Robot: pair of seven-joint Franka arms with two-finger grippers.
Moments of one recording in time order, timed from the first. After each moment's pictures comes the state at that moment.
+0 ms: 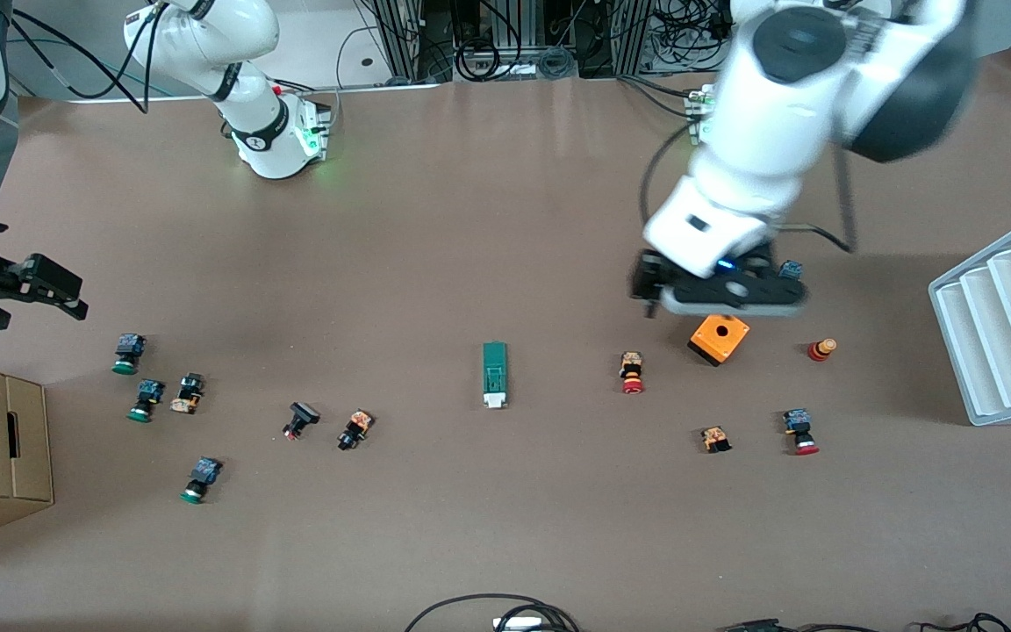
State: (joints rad) left arm -0.47 0.19 -0.10 -1.49 0.15 1.87 -0.60; right arm 0.18 -0.01 -0.24 -1.64 0.02 1.74 -0.14
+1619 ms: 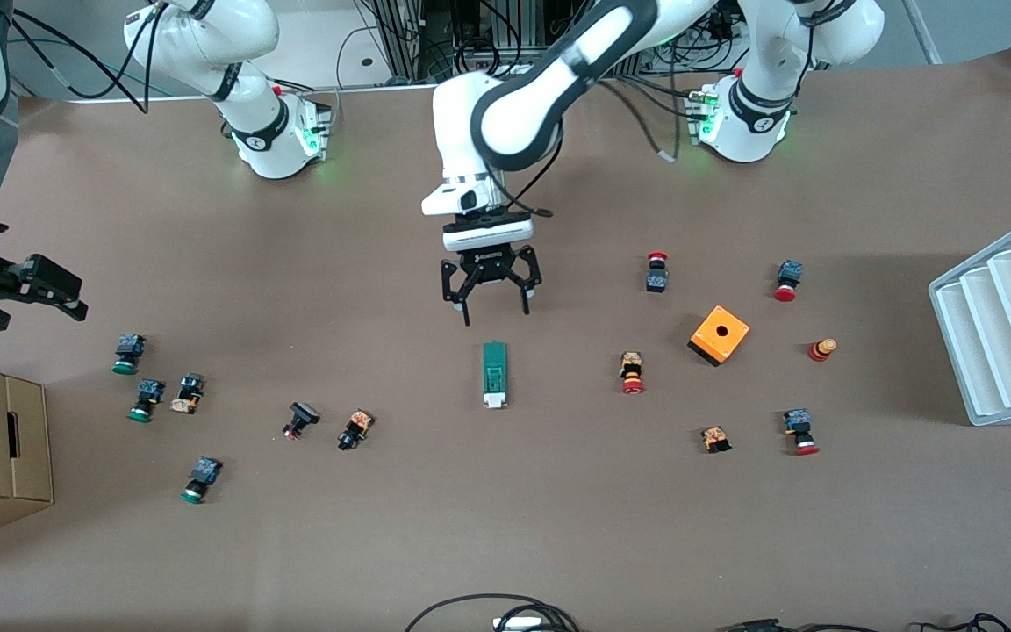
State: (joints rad) left arm -0.84 0.52 -0.21 -1.69 1.28 2.18 -2.08; right arm 0.18 -0.01 -0.24 -1.64 0.02 1.75 -0.14
